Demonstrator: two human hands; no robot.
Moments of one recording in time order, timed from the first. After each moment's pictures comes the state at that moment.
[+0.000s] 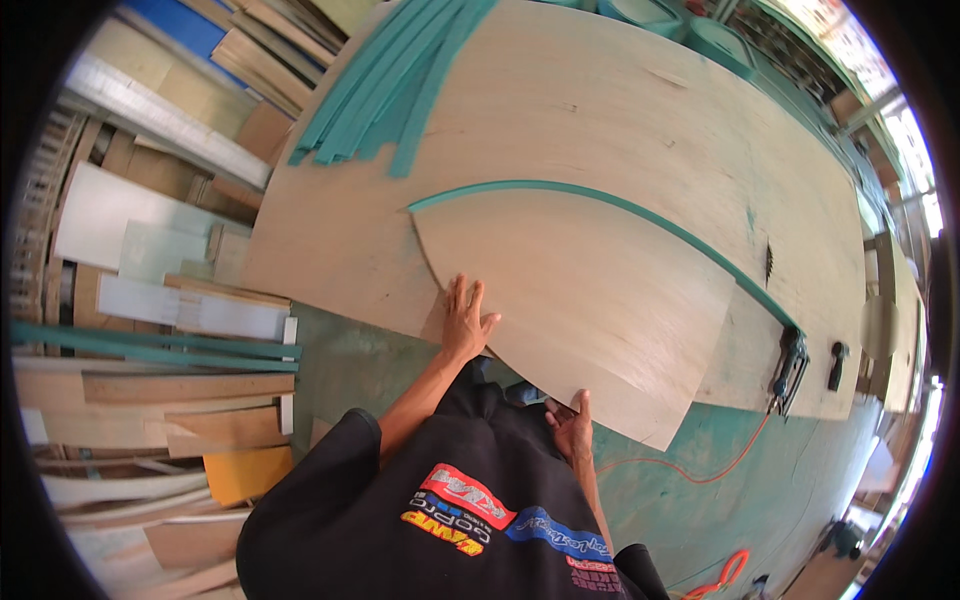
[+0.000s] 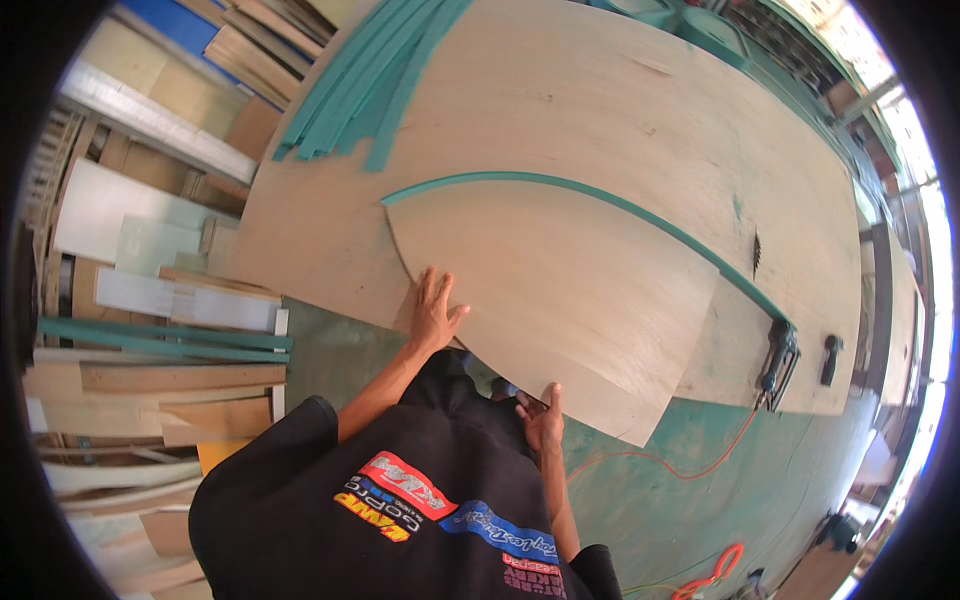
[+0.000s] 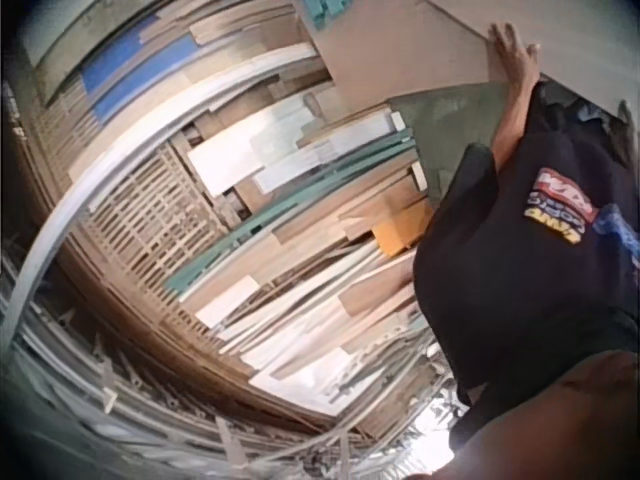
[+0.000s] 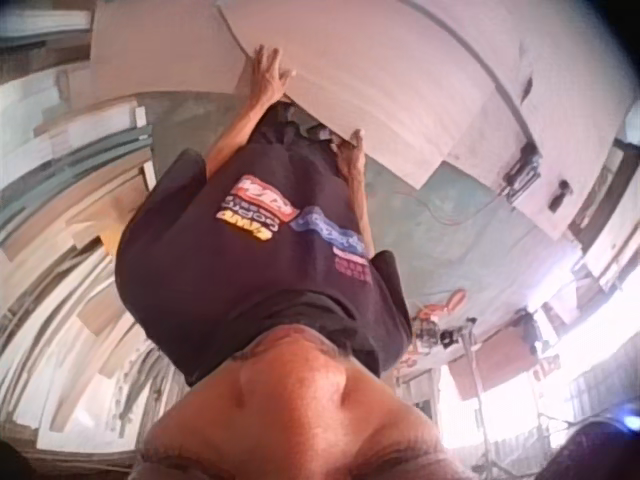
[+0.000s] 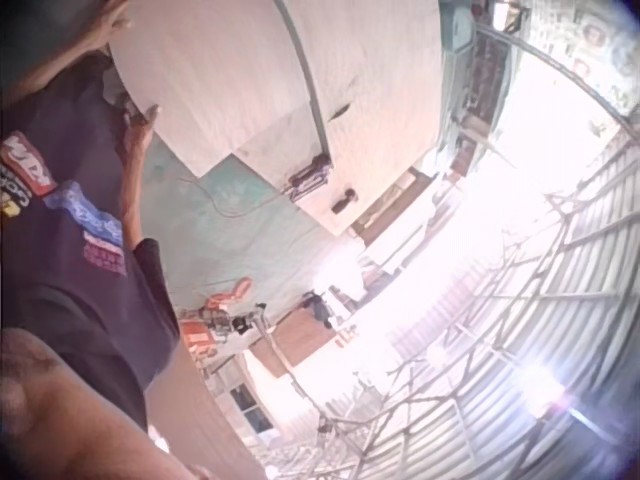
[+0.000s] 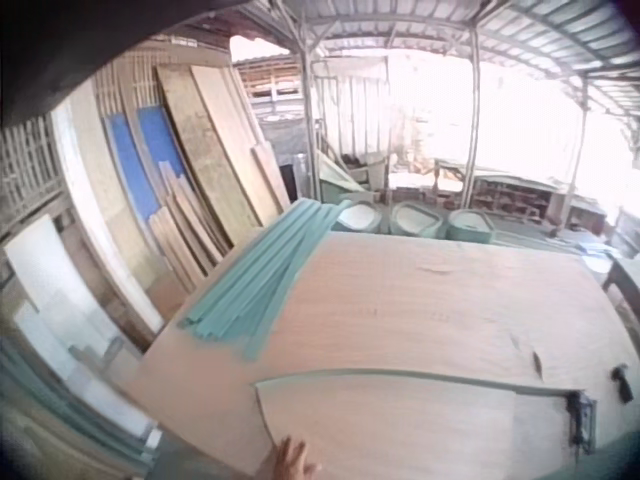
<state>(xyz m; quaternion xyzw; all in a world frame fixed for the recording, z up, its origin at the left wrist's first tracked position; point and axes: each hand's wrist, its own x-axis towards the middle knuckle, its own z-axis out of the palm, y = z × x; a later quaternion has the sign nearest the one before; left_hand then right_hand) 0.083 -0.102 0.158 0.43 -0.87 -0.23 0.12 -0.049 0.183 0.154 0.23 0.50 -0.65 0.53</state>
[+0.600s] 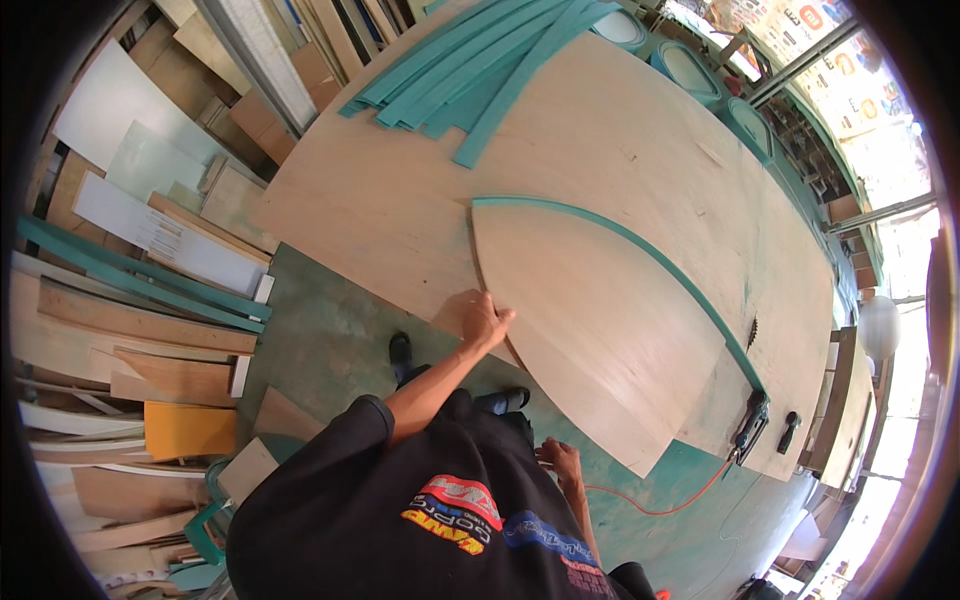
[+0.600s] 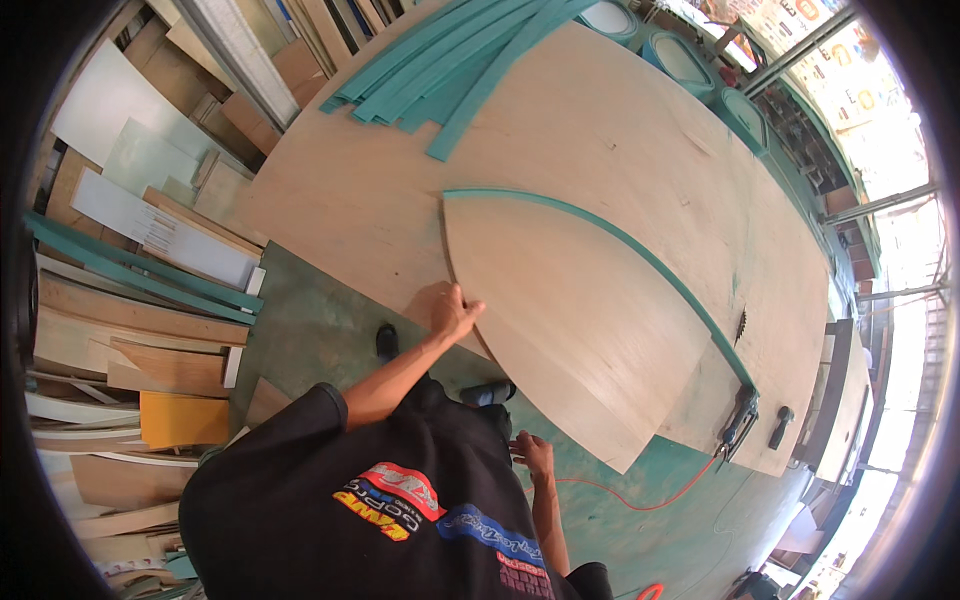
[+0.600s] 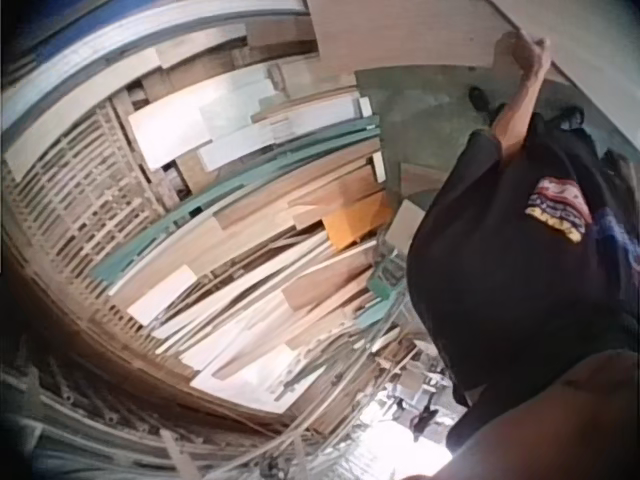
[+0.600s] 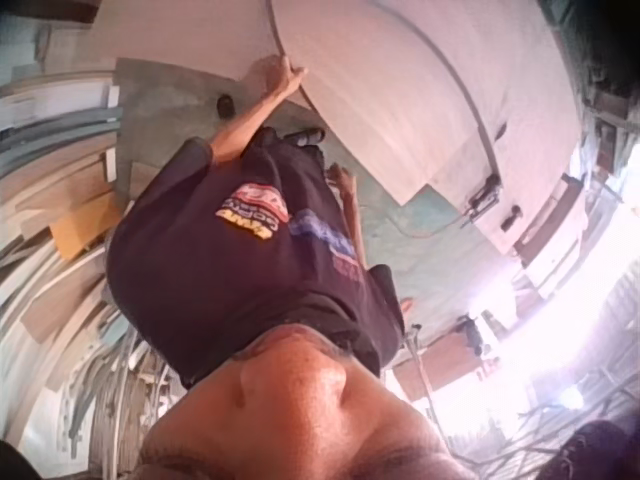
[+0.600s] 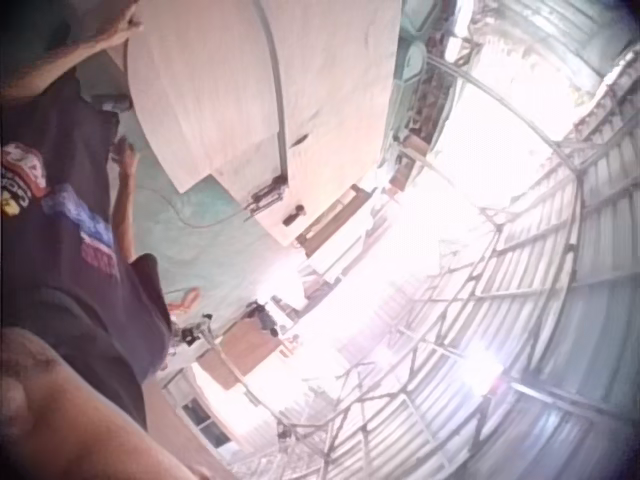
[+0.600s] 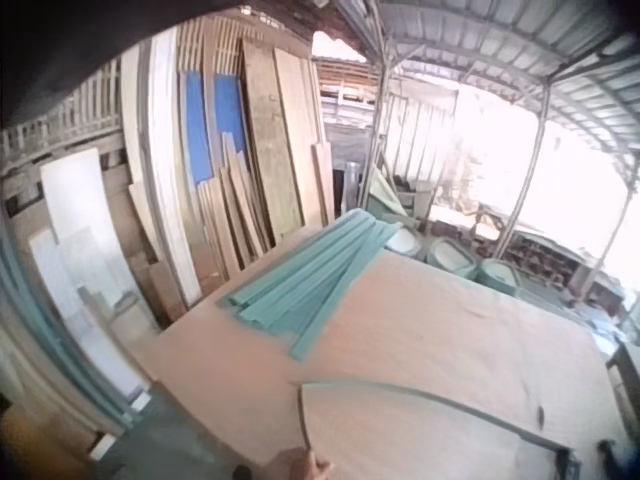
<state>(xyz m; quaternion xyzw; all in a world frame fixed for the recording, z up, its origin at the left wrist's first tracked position) 0.117 -0.138 0.118 0.58 -0.69 -0.42 0.11 -0.019 0.214 0.145 0.01 0.75 -0.30 0.59</state>
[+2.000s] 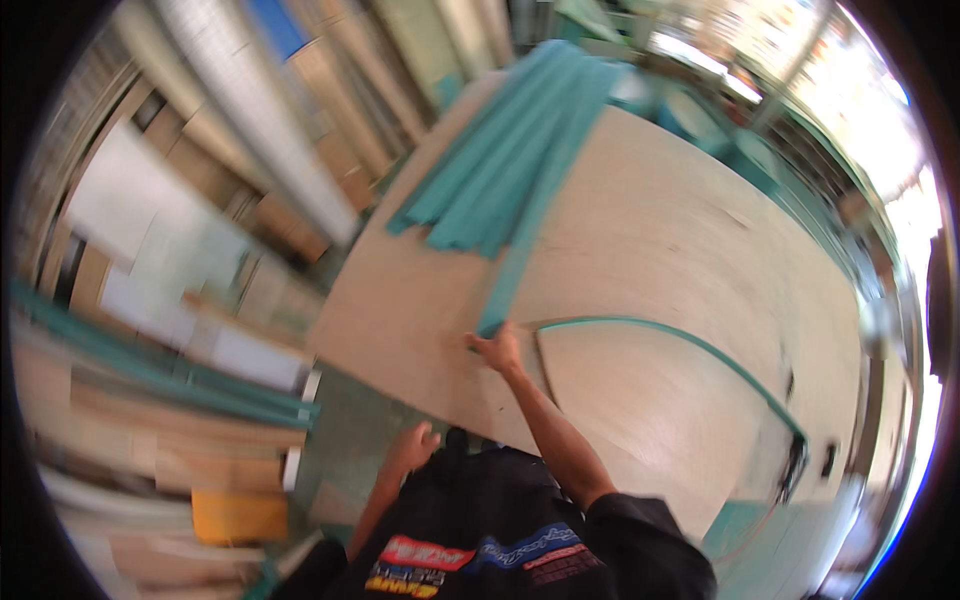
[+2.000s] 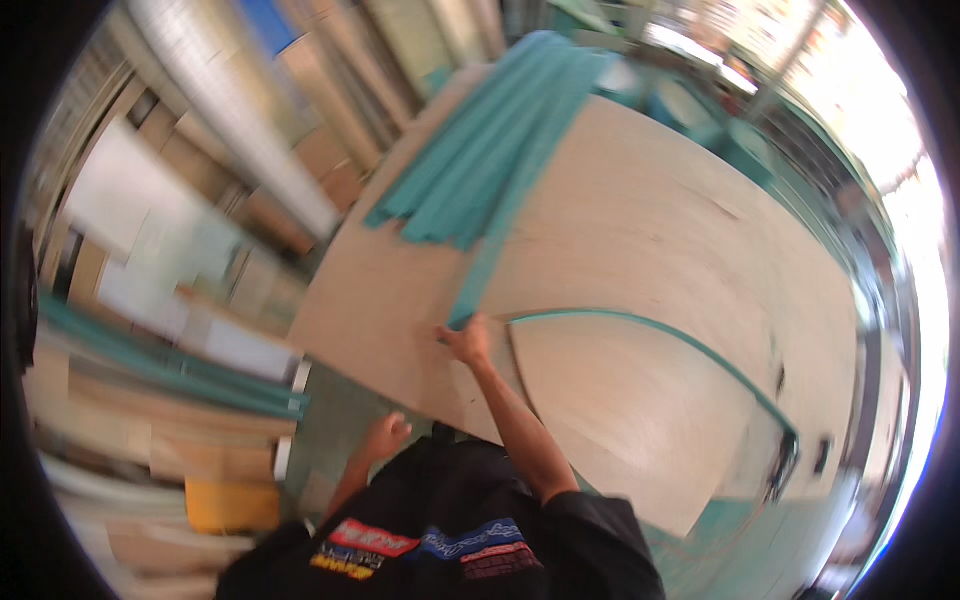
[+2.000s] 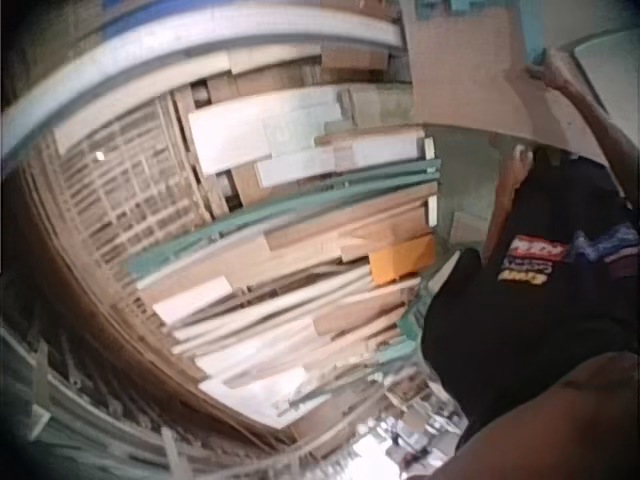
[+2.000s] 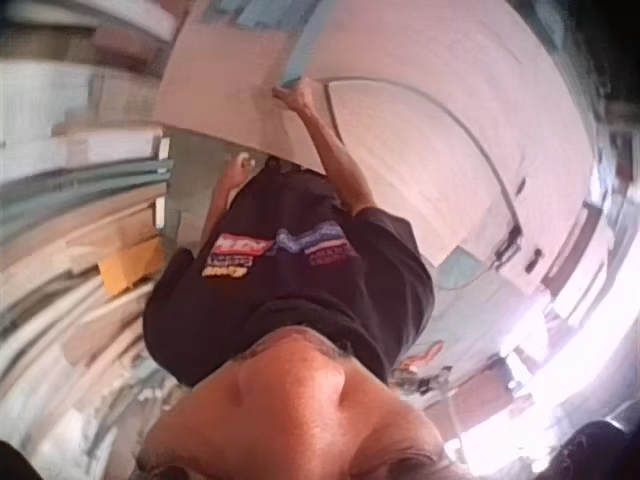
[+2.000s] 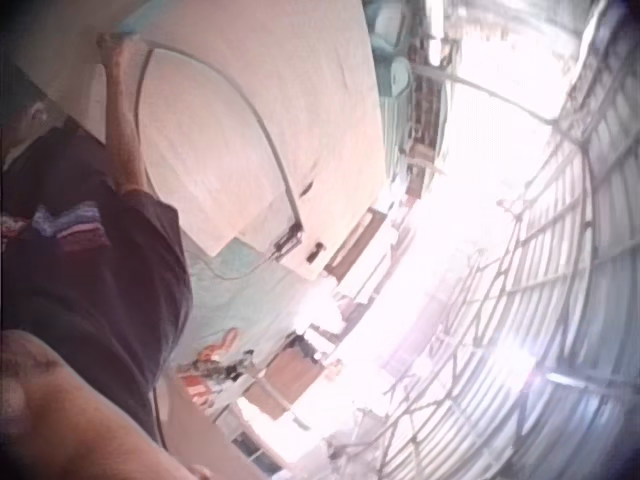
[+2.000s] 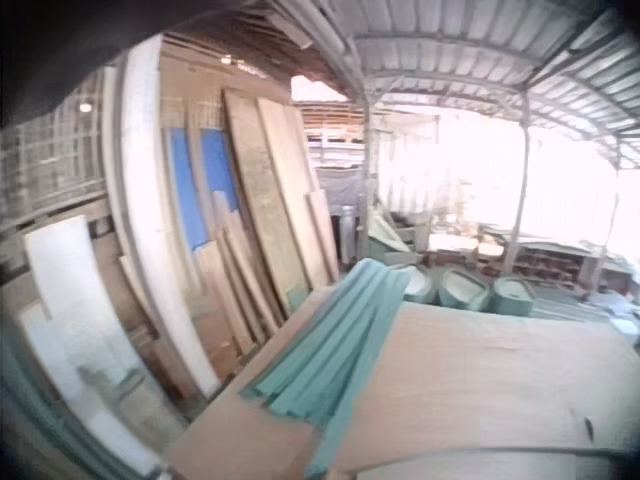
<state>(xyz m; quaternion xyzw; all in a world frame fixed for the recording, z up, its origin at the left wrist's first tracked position) 0.434 -0.242 0.159 0.58 -0.70 -0.43 0.03 0.147 -0.389 0.140 -0.41 0.76 -0.31 0.40</state>
